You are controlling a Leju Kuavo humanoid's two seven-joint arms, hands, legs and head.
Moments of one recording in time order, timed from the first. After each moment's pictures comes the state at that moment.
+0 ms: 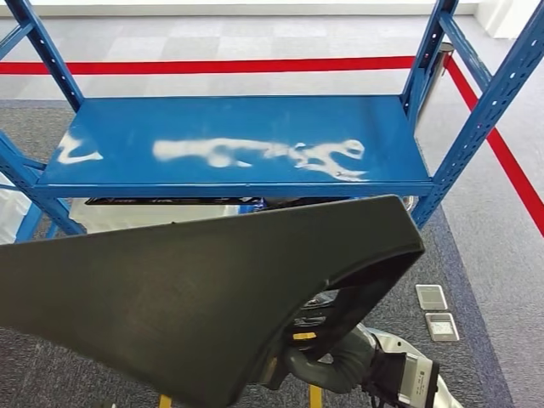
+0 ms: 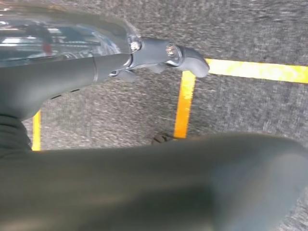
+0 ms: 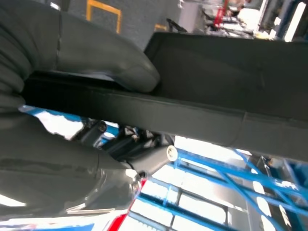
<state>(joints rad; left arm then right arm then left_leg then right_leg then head) -0.10 -0.10 1.21 -0.21 -1.05 0.04 -0.38 -0.06 -0.25 0.57 -1.93 -0.17 0.41 -0.48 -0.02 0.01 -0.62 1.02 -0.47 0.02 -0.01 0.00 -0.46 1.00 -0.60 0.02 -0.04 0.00</state>
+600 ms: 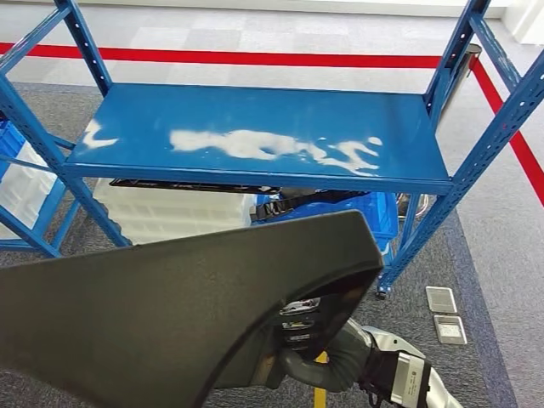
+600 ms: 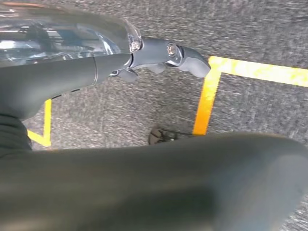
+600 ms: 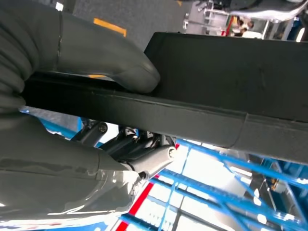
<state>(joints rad) -0.09 -0.10 1.21 -0.21 -1.05 0.04 -0.37 -0.07 -0.25 0.58 -1.91 -0.14 0.43 -0.48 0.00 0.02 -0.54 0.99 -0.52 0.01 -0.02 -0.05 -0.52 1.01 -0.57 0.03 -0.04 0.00</state>
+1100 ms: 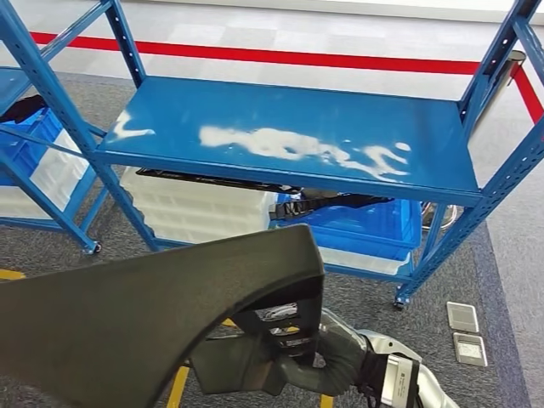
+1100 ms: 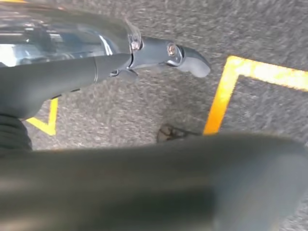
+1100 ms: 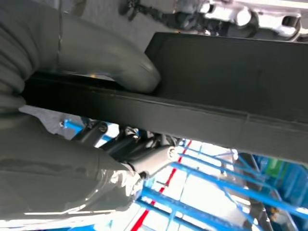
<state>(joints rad) -0.10 -0.11 1.21 -0.21 -1.07 0.05 -0.34 -0.07 -0.25 0.60 -1.89 -0.13 0.44 -0.49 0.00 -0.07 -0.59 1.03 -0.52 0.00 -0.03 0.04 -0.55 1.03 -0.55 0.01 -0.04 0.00</state>
